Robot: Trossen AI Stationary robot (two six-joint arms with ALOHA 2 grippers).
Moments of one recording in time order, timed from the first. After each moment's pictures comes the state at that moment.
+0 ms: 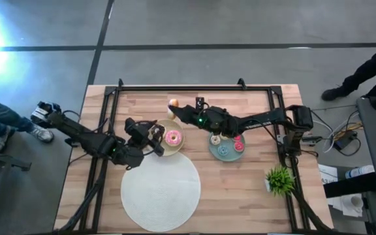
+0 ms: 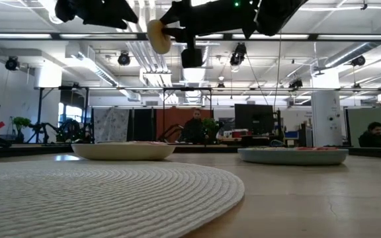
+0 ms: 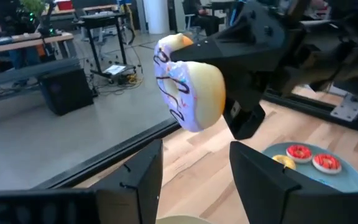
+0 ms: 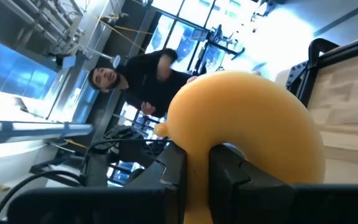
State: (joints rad) left arm -0.43 1.16 0.86 -0.23 -1.24 -0.52; right arm -0.06 1.83 1.18 0.76 0.35 1.20
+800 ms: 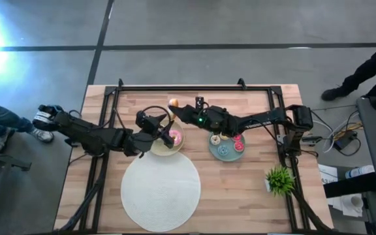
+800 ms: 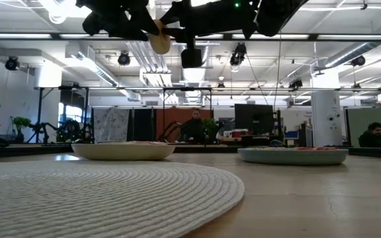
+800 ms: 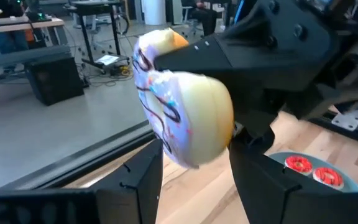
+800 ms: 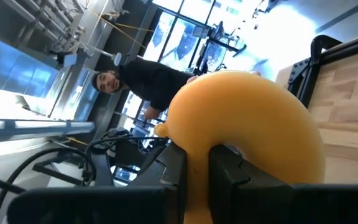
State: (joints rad) left arm -0.25 1.24 0.86 0.01 -1.06 -0.39; right arm -0.07 1.83 1.18 0.76 0.33 1.20
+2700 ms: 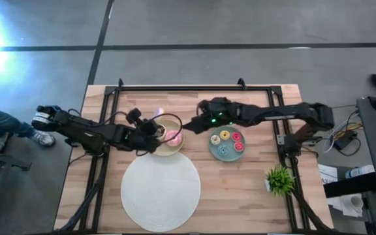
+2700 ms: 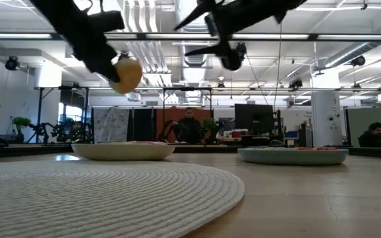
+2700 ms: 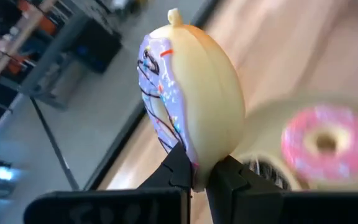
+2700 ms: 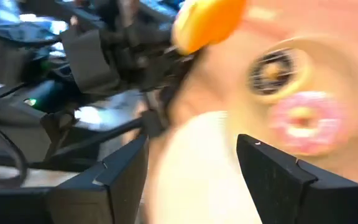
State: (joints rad) left arm -0.18 1.22 0.86 -0.68 -0.96 -0.37; right arm -0.12 1.59 1.16 0.02 -0.15 1.05
